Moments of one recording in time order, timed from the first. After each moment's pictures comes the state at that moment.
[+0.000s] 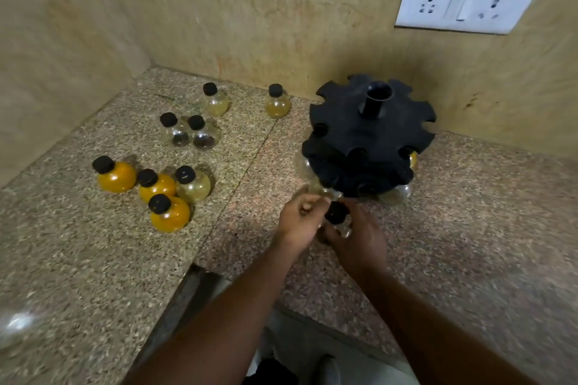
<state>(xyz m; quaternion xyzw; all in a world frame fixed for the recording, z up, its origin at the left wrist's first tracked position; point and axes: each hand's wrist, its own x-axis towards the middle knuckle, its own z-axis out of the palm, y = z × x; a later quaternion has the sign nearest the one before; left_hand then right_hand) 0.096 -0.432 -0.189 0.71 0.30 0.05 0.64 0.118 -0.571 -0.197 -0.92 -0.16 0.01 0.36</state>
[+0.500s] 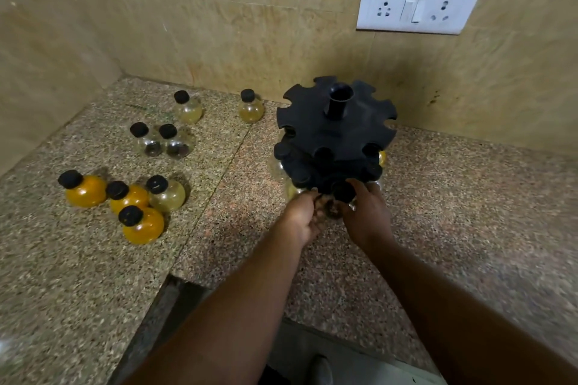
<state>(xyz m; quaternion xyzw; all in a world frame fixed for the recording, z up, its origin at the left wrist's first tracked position) 0.147 -0.477 -0.164 0.45 0.41 -0.11 0.79 0.174 -0.610 -0.173 -0.94 -0.13 0.00 0.32</state>
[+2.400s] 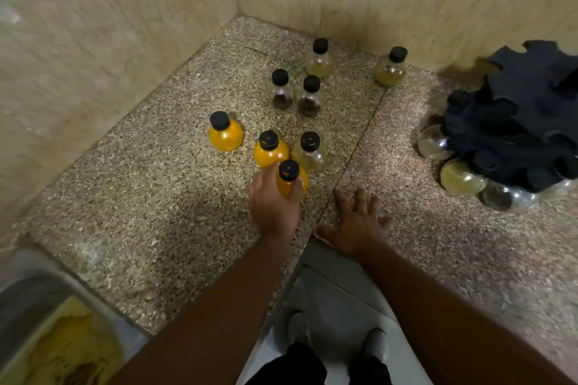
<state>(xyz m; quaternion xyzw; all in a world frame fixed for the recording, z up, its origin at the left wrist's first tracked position) -0.046 -0.190 -0.229 0.81 0.43 0.25 0.32 0.026 -0.340 -0.236 -0.94 -0.23 0.26 0.03</state>
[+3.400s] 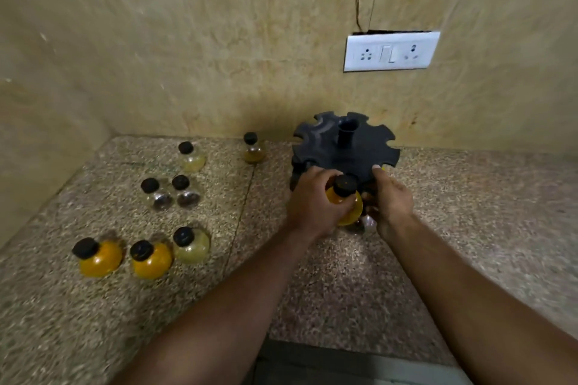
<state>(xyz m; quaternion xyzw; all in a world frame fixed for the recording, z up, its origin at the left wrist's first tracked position) 0.141 -0.403 -0.100 0.89 -0.03 0.18 0.41 0.173 -0.547 -0.090 -0.62 0.25 0.02 0.75</state>
